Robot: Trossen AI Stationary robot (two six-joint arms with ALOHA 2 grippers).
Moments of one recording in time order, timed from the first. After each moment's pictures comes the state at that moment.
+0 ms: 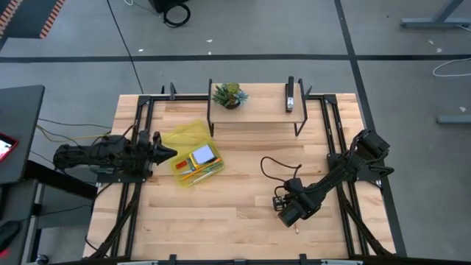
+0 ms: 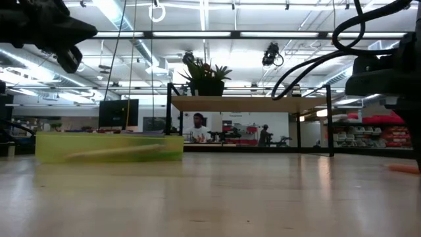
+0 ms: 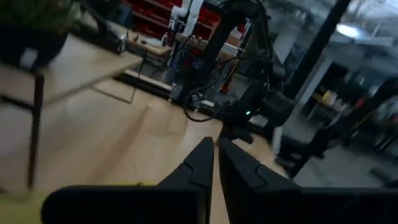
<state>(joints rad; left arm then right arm) -0.07 0.01 0.20 -0.17 -0.11 -0.40 0.64 1.79 1.00 -0.83 0.19 2.10</state>
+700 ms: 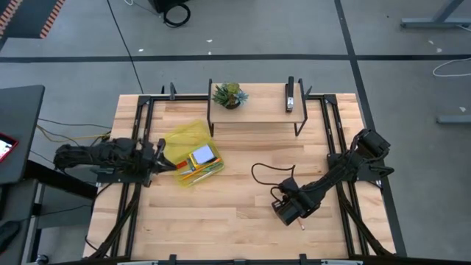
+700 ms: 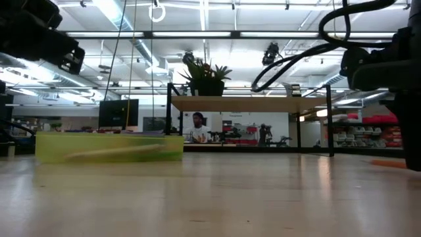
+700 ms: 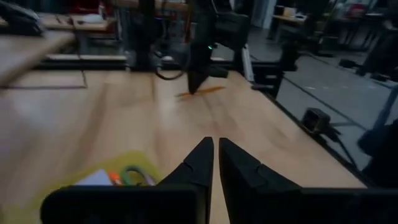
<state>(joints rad) -0.07 0.01 0.15 -0.27 0.14 -0.05 0.63 1.77 1.00 -0.81 0.21 1.78</state>
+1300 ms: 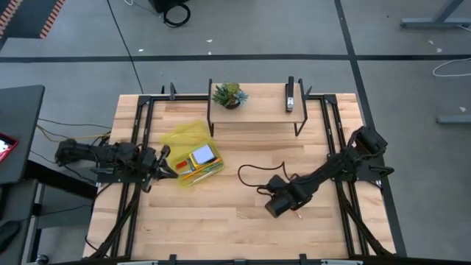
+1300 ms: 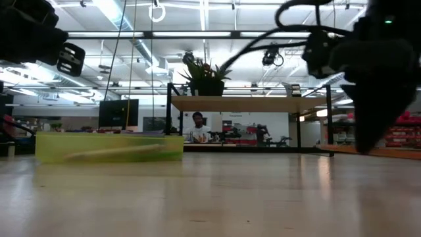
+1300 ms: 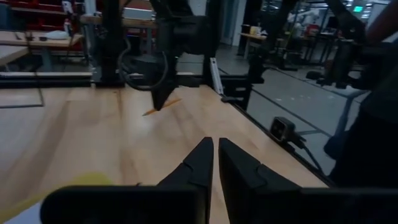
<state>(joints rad) -0.19 0.01 0.05 -0.08 0.15 -0.08 0.52 1.77 1.08 -0.78 0.25 1.31</state>
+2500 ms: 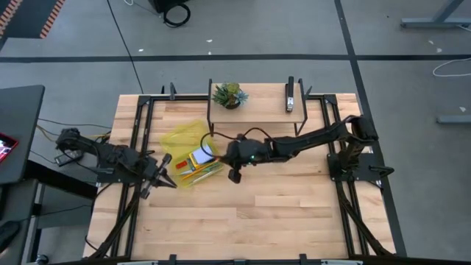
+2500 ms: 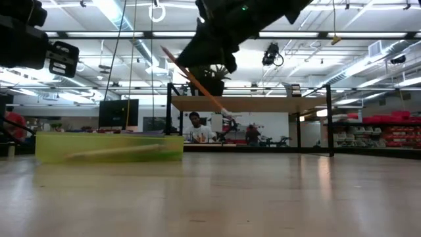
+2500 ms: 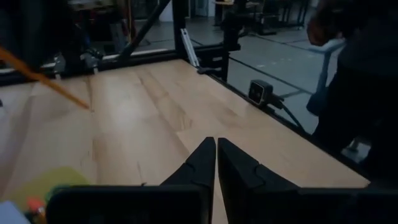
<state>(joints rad) -0.36 0.12 0.05 -0.07 0.09 0.03 0.08 1.77 1.22 0.03 0.18 0.26</state>
